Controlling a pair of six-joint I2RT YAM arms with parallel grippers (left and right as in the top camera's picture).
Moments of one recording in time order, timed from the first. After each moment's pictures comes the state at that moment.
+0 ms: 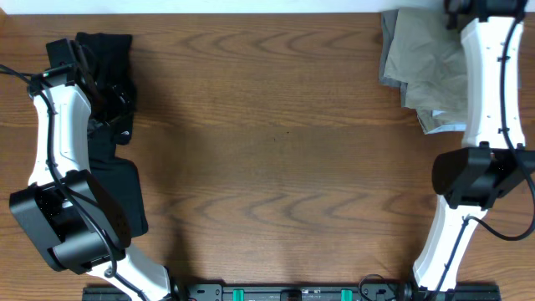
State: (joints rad) left arm 0.33 1.86 1.55 -0.99 -0.06 -0.30; right arm -0.06 2.24 2.49 -1.03 0.76 -0.22
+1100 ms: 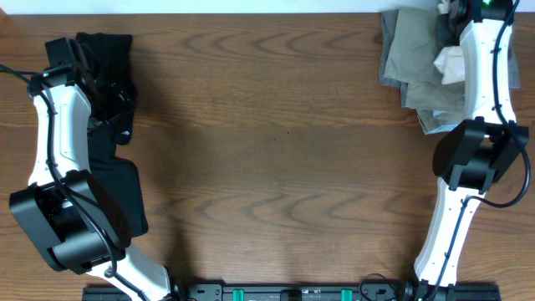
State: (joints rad) left arm 0.33 1.86 1.55 -0.97 -0.06 -0.30; right arm -0.13 2.44 2.49 -1.07 0.29 -0.19
